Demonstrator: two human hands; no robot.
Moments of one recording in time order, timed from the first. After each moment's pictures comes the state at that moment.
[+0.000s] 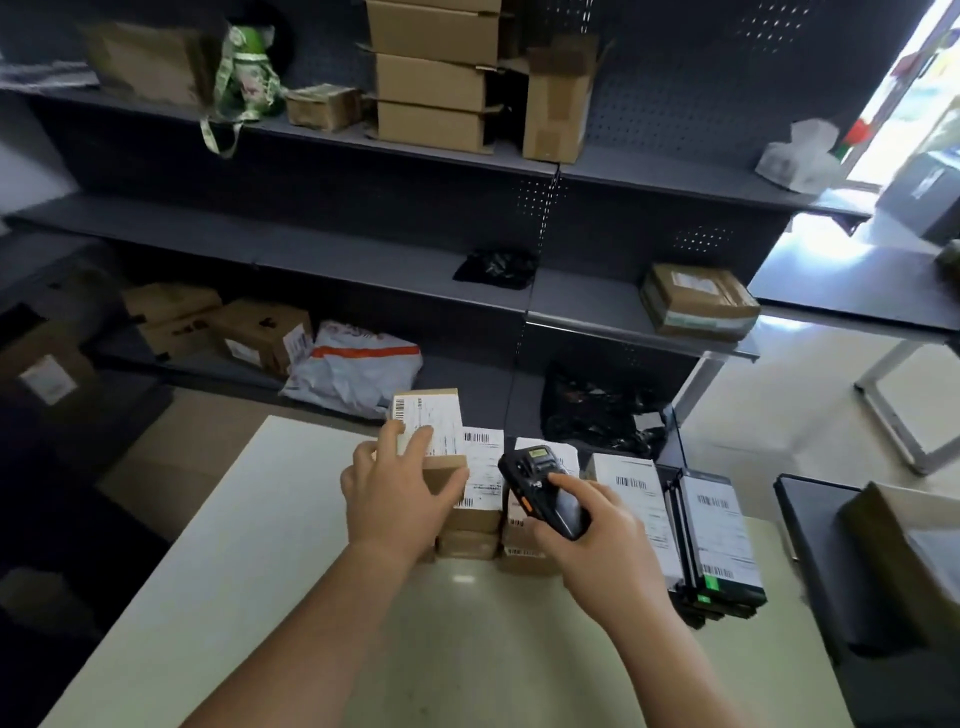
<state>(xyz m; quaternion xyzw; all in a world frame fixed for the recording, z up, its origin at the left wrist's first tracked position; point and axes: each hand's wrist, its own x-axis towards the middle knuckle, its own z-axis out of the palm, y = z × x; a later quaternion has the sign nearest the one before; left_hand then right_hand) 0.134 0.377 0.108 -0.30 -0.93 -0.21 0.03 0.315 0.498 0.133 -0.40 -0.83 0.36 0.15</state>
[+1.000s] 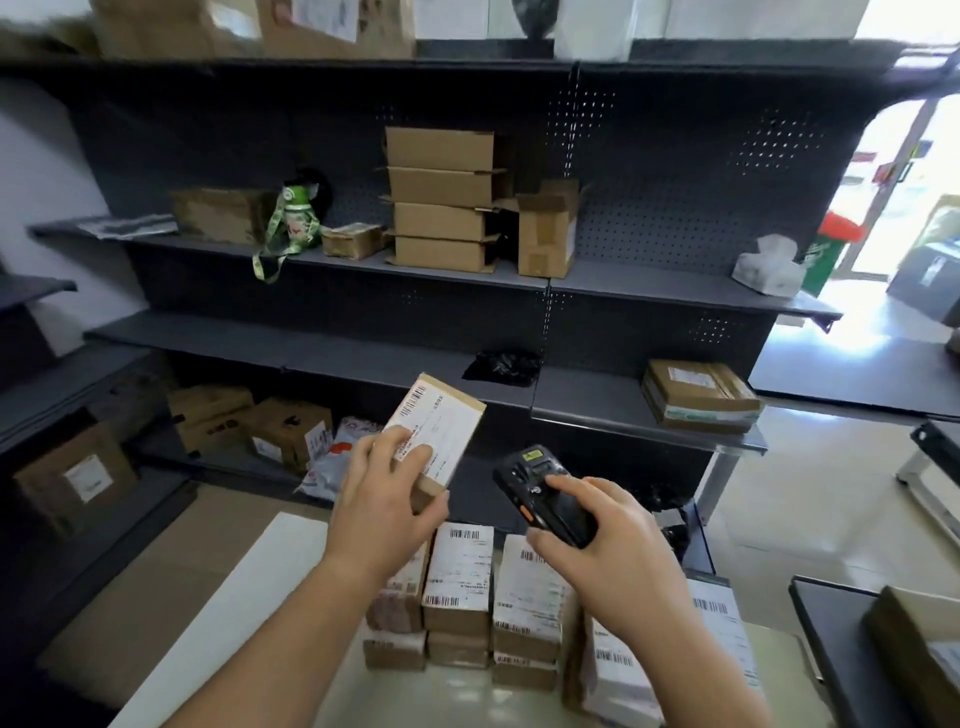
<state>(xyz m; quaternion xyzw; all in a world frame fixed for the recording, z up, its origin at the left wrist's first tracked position) 0.115 0.397 0.189 -0.41 -0.85 -0.26 0.21 0.323 0.538 0.241 -0.29 -0.89 0.28 0.21</state>
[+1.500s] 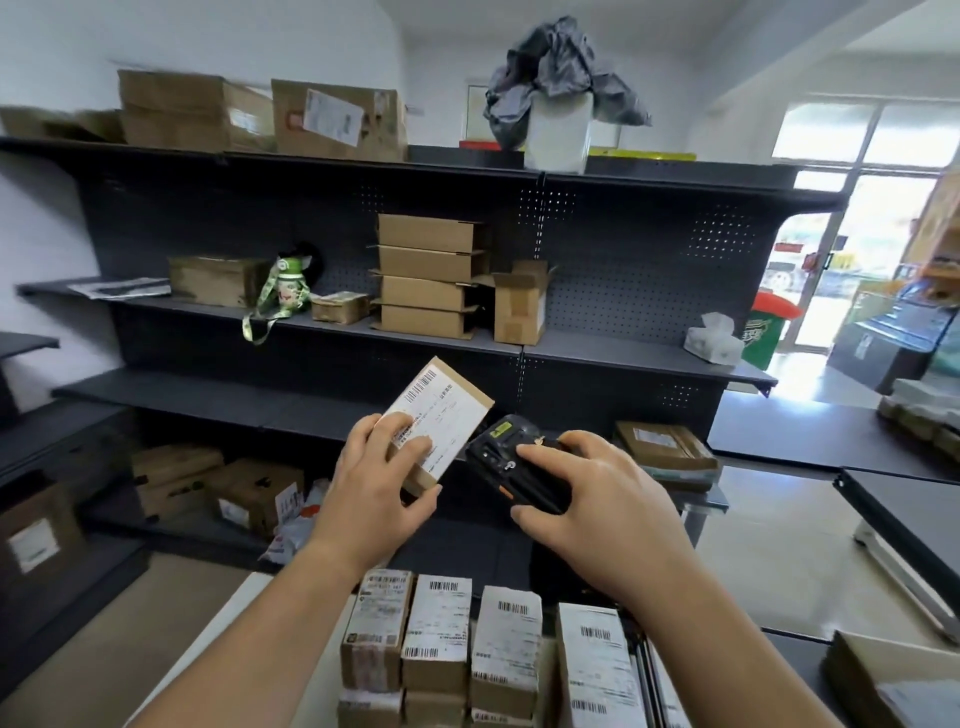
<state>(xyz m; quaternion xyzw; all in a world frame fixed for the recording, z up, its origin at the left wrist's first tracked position) 0.114 0.393 0.260 -0.50 -0.76 -0.29 0.30 0.341 0.510 0.349 -0.24 -0.94 0.07 0.22</state>
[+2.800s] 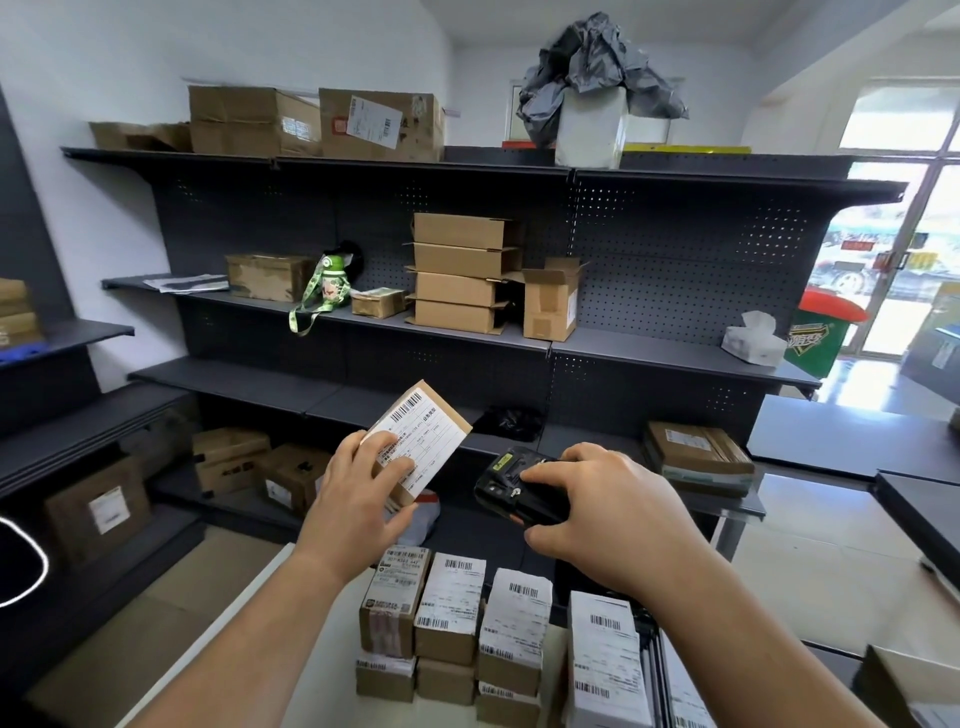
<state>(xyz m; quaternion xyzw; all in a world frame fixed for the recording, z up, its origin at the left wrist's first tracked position) 0.136 0.355 0.231 -0.44 -0.83 -0.21 0.28 0.367 0.508 0.357 -0.19 -0.97 0.03 0.12</state>
